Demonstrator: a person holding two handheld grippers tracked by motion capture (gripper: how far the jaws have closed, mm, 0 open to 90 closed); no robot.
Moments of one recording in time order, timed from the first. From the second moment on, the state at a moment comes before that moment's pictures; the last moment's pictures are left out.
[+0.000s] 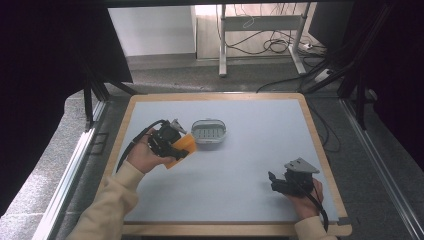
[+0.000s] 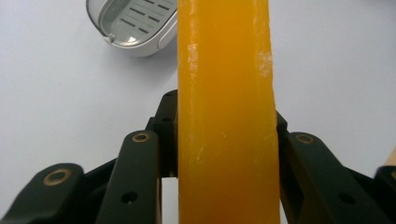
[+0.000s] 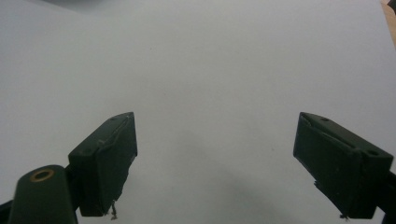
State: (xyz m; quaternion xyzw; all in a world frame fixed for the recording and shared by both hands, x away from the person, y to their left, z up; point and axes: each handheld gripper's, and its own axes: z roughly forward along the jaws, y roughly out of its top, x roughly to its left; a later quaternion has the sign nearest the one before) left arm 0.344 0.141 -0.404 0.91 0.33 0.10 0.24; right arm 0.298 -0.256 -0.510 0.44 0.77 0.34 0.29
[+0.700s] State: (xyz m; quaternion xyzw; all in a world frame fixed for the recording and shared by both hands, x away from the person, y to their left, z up) left arm 0.368 0.121 -0.413 0.92 0.30 0.09 0.23; right arm 0.299 -0.257 -0.509 0.44 0.77 0.35 0.29
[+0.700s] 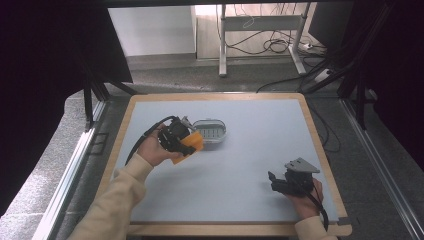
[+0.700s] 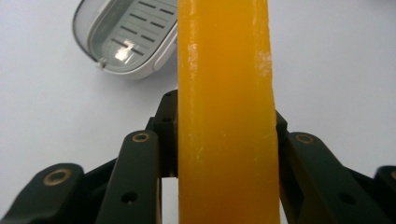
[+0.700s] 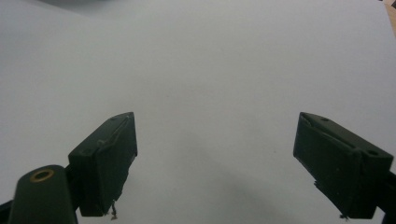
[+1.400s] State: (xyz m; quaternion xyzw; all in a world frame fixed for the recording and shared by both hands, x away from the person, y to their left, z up) left arm 0.396 0.106 -0.421 0.93 0.26 0.10 0.23; right arm 0.298 -0.254 -0.508 0.43 0.78 0.35 0.29
